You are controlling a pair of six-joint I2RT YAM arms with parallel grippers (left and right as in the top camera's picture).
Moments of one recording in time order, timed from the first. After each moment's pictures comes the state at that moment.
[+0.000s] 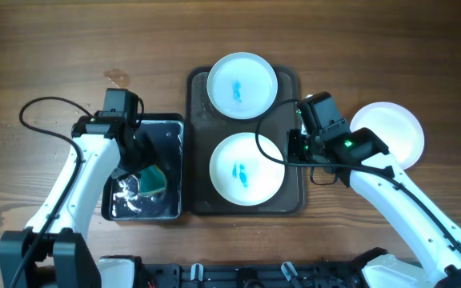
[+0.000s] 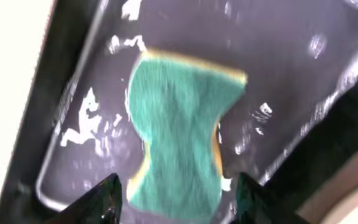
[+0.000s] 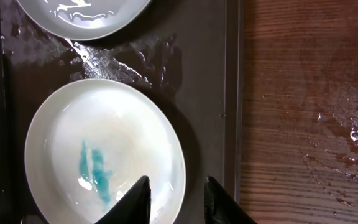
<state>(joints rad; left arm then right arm) -0.06 1.48 0.97 -0.97 -0.04 -0.54 0.45 1.35 0.95 -0.73 -0.02 0.48</state>
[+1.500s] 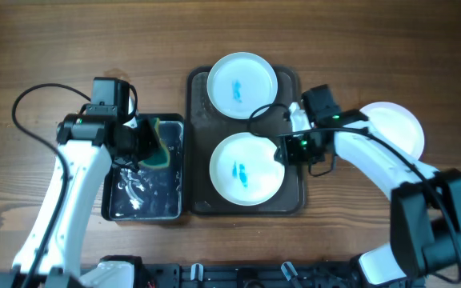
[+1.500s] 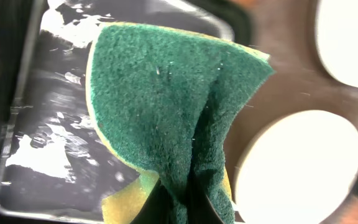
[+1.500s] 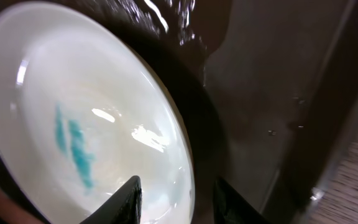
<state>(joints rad) -0.07 1.36 1.07 -1.02 0.16 -0.46 0.33 1.70 0.95 -0.66 -0.37 0.21</state>
